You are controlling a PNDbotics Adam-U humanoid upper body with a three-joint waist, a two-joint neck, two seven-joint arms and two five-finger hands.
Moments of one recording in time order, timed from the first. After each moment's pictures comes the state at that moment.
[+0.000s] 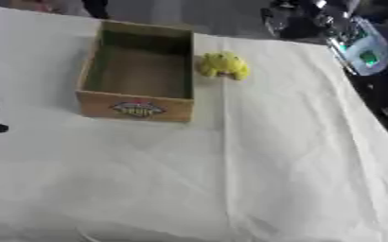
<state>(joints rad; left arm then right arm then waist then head) -0.29 0.20 -0.07 -1.79 0.14 0.03 -0.11 -0.76 -0.72 0.09 -1.06 0.20 -0.32 0.25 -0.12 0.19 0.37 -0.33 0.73</state>
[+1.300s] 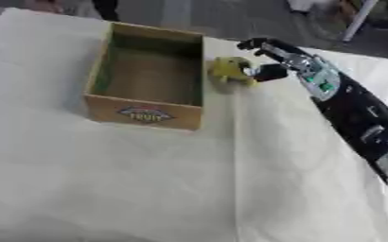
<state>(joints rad) -0.31 0.20 -0.09 -1.80 0.14 0.03 -0.13 -0.79 -0.65 0.09 -0.81 0.46 -0.36 0.27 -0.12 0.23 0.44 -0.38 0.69</state>
